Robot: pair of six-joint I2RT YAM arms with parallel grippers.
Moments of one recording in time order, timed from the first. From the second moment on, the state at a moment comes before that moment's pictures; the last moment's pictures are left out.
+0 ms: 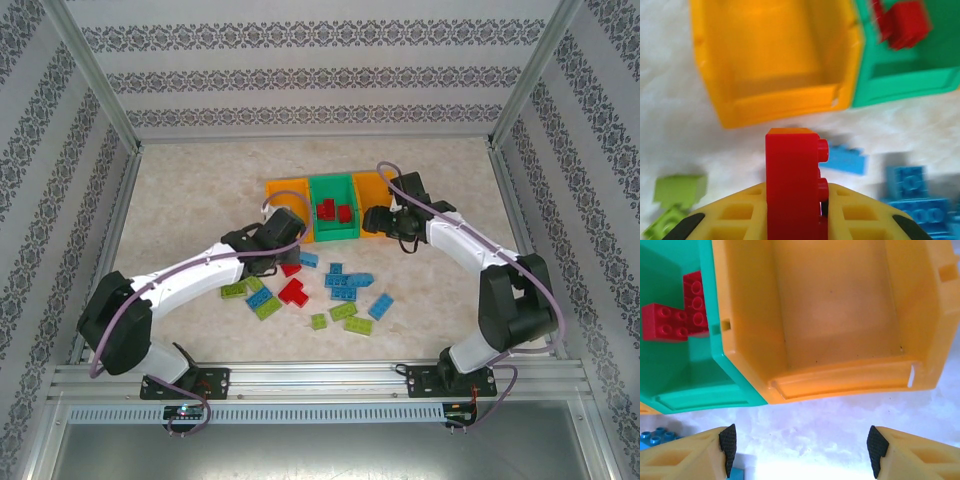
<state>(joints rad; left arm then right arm) -0.72 1.50 1.07 -0.51 -0.27 -0.62 0.30 1.55 1.03 -0.49 -0.13 0.49</state>
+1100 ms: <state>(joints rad) -0.65 2.08 1.69 -0.50 -0.01 -0.56 0.53 1.31 0.71 -0.49 -0.25 0.46</state>
